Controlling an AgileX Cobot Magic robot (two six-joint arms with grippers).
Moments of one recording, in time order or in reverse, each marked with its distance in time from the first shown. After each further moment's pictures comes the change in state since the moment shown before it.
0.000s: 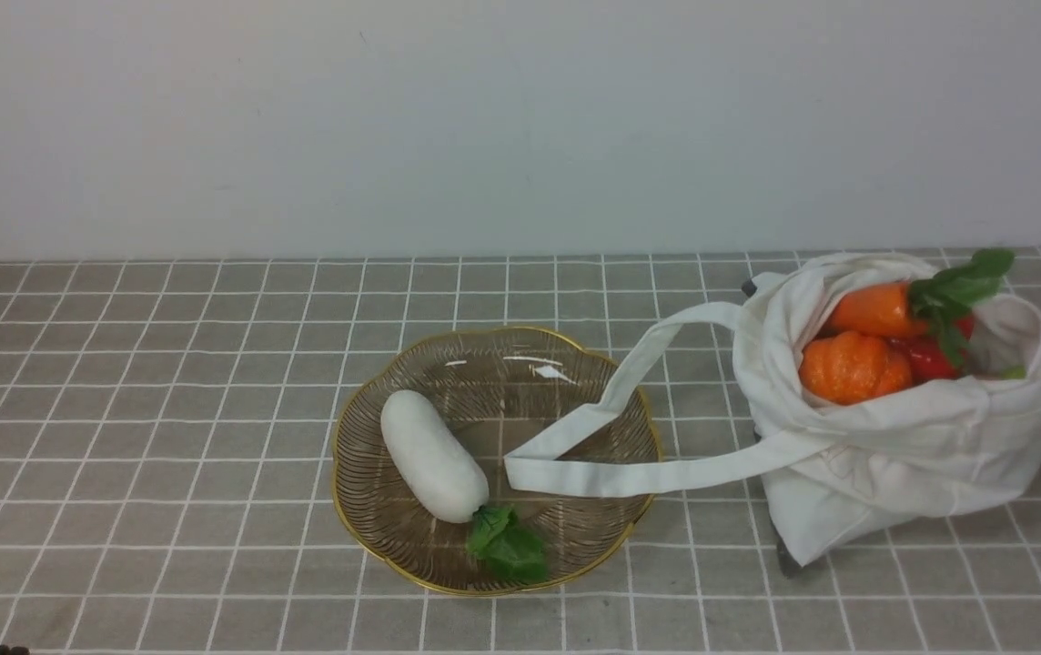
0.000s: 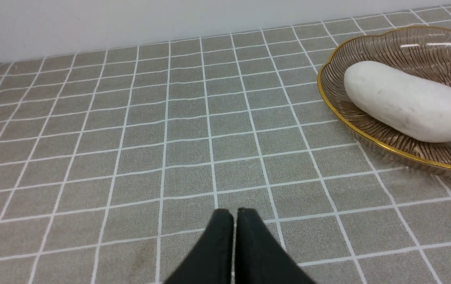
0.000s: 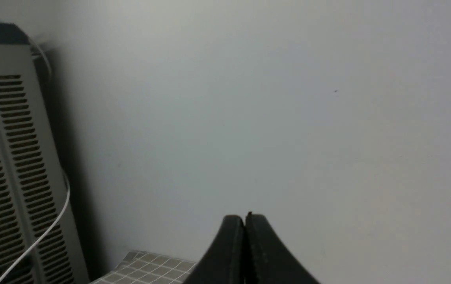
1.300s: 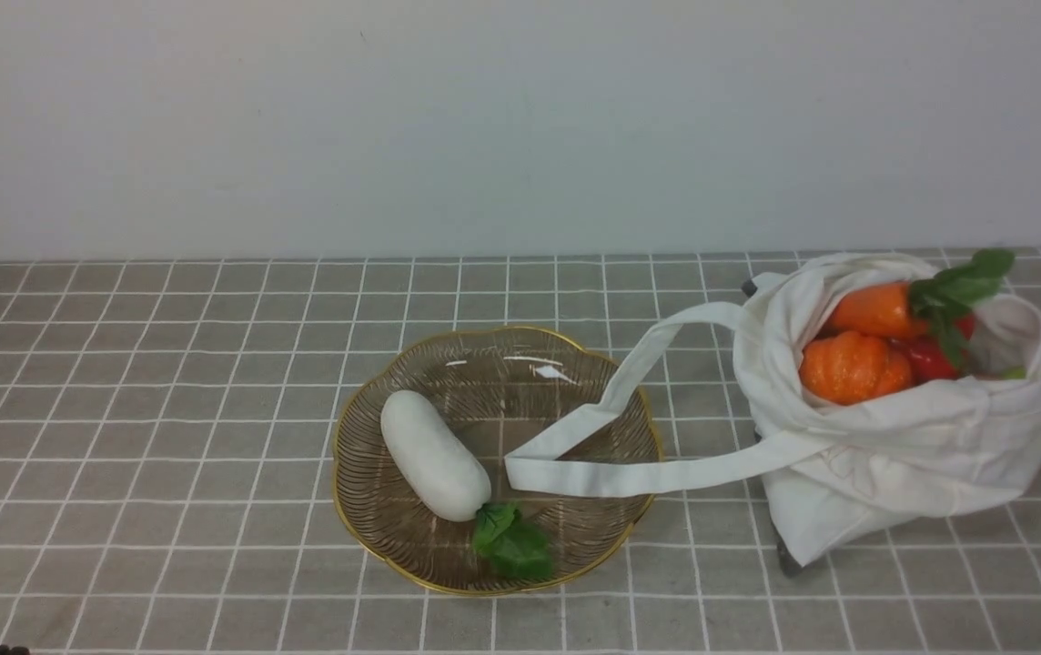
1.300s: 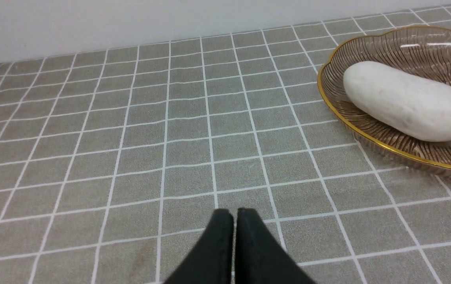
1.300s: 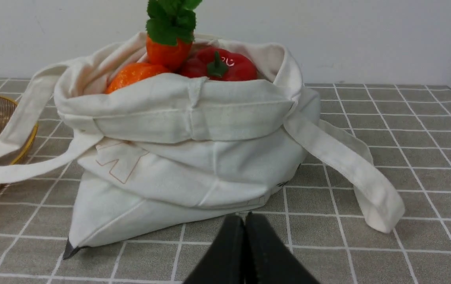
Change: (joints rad) right arm -0.675 0.001 0.446 0.265 0.031 -0.414; left arm 0.000 0.000 0.000 0.000 0.000 0.000
